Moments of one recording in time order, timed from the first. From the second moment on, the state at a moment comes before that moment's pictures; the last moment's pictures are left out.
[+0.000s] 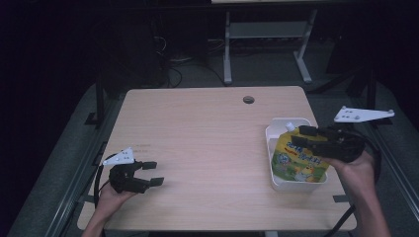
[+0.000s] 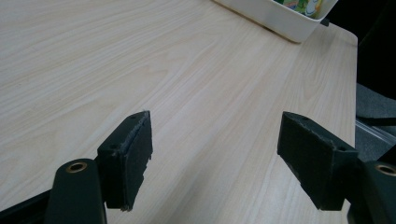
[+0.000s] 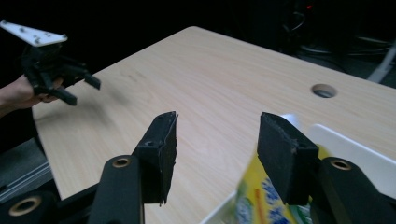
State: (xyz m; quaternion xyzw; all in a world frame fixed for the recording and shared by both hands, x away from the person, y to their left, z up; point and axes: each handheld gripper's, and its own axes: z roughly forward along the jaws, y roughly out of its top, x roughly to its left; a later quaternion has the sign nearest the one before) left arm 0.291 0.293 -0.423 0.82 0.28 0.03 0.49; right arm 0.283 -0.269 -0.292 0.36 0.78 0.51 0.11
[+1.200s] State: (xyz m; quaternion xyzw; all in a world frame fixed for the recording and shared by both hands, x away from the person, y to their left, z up) left arm 0.290 0.294 -0.423 0.82 0.29 0.03 0.49; right arm 0.295 -0.136 -0.332 0.27 0.84 0.48 0.02
